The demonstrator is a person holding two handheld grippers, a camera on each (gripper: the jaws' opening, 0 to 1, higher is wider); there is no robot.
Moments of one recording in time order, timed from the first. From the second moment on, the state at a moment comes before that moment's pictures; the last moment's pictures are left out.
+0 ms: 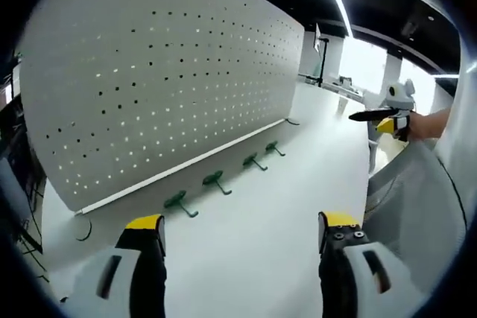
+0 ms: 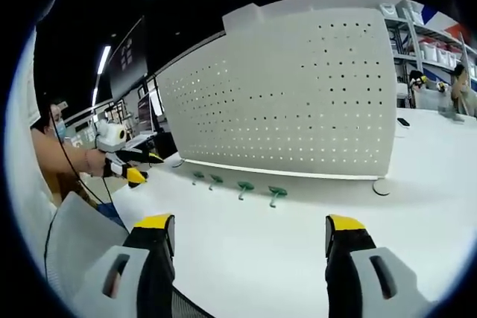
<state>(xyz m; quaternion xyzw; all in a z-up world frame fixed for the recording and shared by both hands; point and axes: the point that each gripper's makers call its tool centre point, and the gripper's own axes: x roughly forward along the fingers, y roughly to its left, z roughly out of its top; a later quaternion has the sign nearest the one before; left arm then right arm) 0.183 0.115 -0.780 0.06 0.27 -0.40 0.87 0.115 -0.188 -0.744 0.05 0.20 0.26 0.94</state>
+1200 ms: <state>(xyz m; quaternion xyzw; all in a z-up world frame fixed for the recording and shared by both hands) 0.226 0.112 -0.808 0.14 0.31 -0.44 0.83 0.114 -0.192 -0.746 0.05 0.21 0.25 0.94</state>
